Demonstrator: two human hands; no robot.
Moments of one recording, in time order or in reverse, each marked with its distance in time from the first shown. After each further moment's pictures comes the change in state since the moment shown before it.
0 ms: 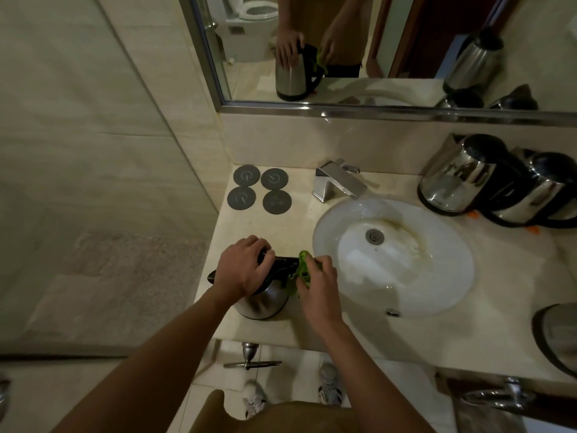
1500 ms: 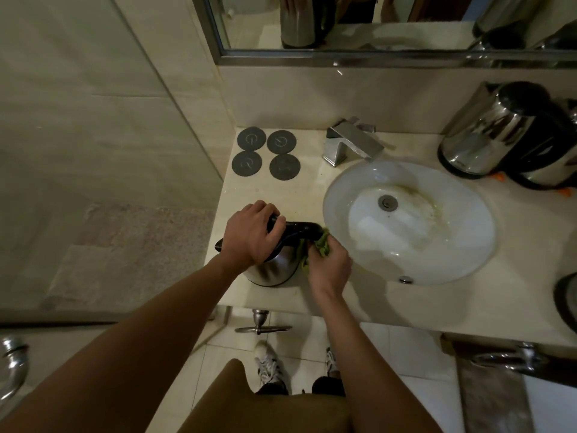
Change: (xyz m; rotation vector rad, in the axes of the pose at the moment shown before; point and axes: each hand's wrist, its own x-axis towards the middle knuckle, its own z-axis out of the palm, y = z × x) left_hand 0.001 -0.001 0.002 0.027 0.001 0.015; right_hand -0.005 -0.008 0.026 0.382 0.286 0.414
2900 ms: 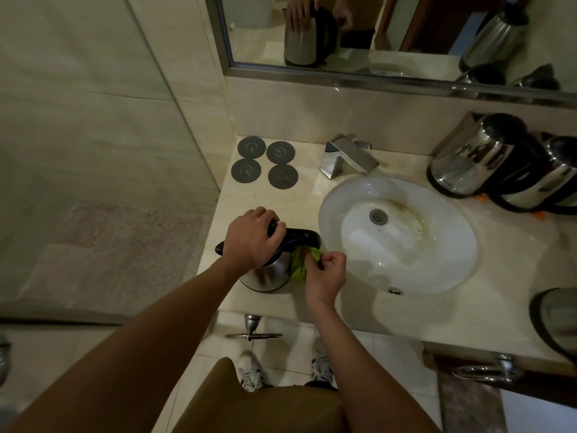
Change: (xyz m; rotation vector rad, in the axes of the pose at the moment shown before) left_hand -0.001 -0.001 0.004 -0.036 0.056 -0.038; right_hand -0.009 0.006 0.003 0.318 0.082 0.134
